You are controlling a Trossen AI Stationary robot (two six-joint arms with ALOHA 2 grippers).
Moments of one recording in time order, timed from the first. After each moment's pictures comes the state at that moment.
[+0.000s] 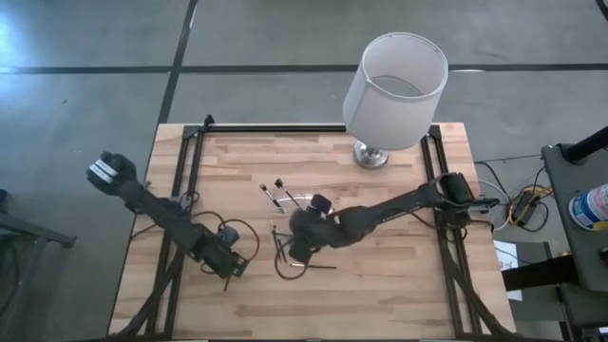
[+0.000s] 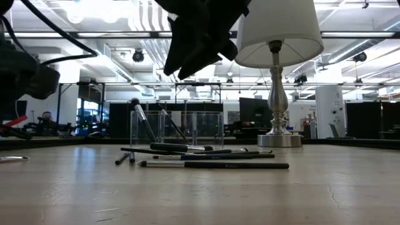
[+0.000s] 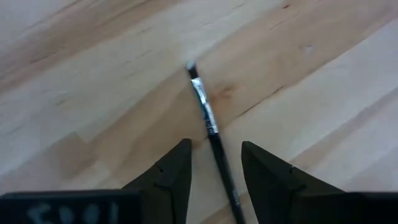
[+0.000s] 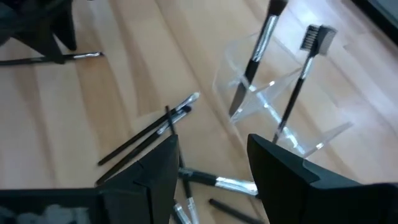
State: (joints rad) left arm -0.64 1.41 0.63 -0.52 -0.09 -1.69; right arm 0.27 1.99 1.58 -0.52 0.51 0.52
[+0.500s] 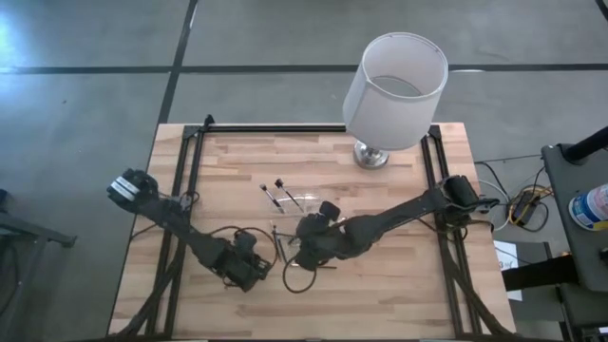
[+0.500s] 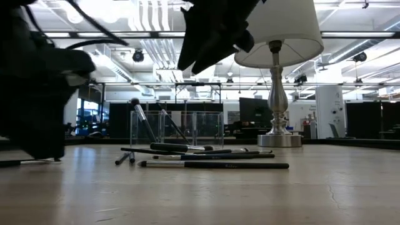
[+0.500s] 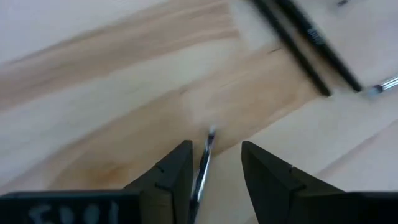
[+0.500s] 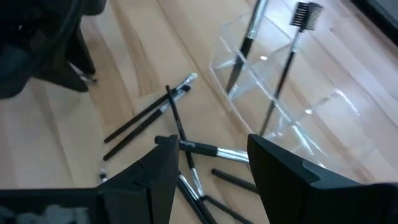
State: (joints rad) left arm -0.59 1.65 0.85 -0.49 -0.34 -1.67; right arm 0.34 1.96 1.58 -0.64 0.59 0.64
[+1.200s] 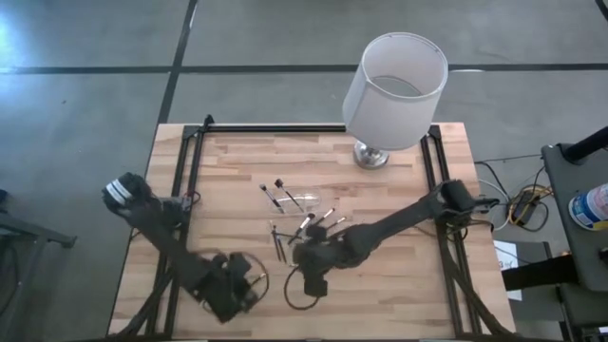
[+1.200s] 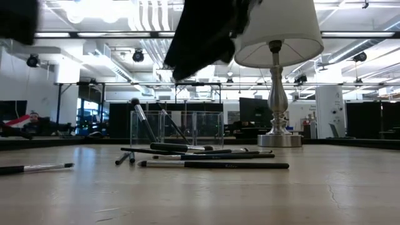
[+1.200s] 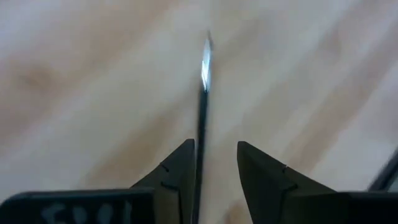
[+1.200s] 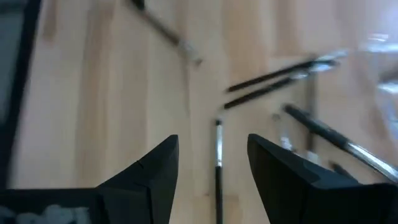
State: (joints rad) left arm -0.86 1.65 0.99 -0.57 -0.32 -1.66; right arm 0.37 2.05 1.58 -0.48 0.17 0.33
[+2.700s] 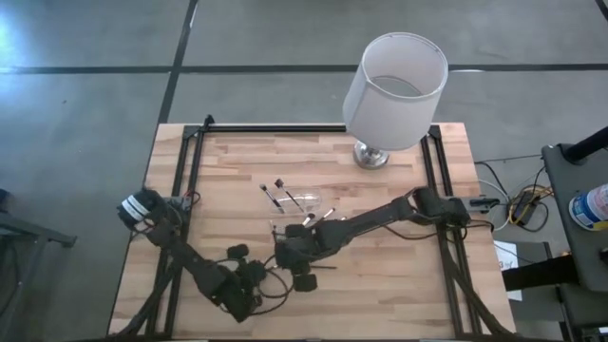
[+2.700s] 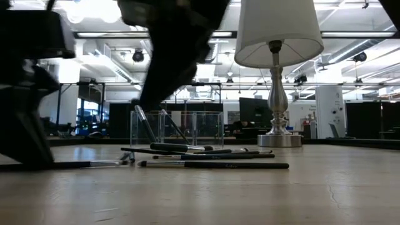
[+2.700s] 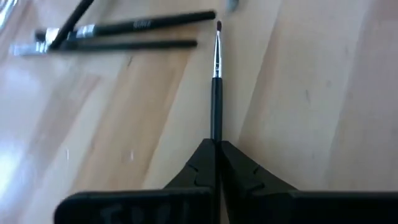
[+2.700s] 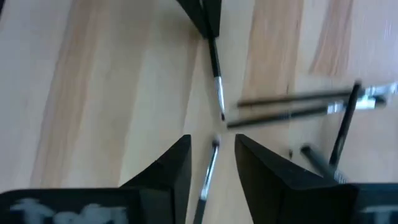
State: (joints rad) left arm -0.75 1.83 1.00 -0.54 -0.54 -0.99; right arm 0.28 2.22 1.82 -0.67 -0.01 0.16
